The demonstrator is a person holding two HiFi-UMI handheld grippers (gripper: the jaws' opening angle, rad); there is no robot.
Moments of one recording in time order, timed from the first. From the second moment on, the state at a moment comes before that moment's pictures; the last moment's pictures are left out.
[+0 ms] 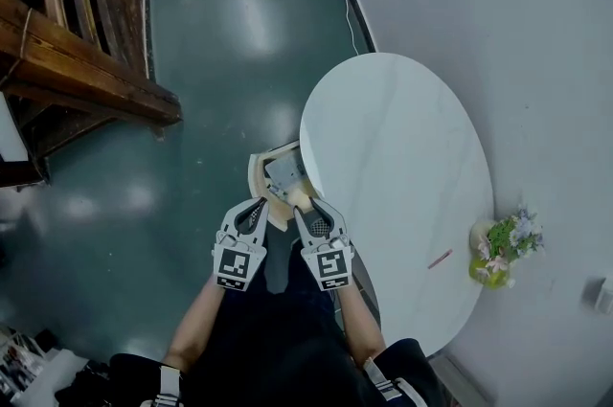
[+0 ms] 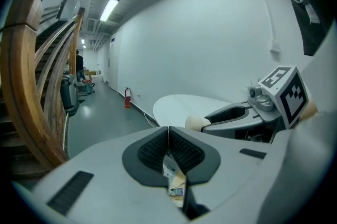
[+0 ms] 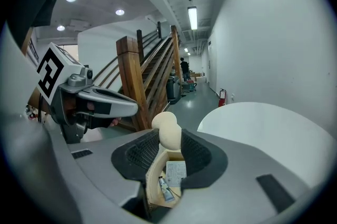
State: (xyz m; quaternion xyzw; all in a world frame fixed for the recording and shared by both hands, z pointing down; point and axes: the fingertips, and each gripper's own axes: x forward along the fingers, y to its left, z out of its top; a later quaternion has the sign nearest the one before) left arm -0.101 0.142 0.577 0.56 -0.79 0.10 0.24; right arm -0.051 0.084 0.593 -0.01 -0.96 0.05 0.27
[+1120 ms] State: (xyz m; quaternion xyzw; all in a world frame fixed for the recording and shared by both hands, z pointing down) left arm -0.118 0.162 0.635 0.54 -0.78 0.10 0.29; right arm -0.082 0.103 0.748 -0.02 -0.92 0.05 0.38
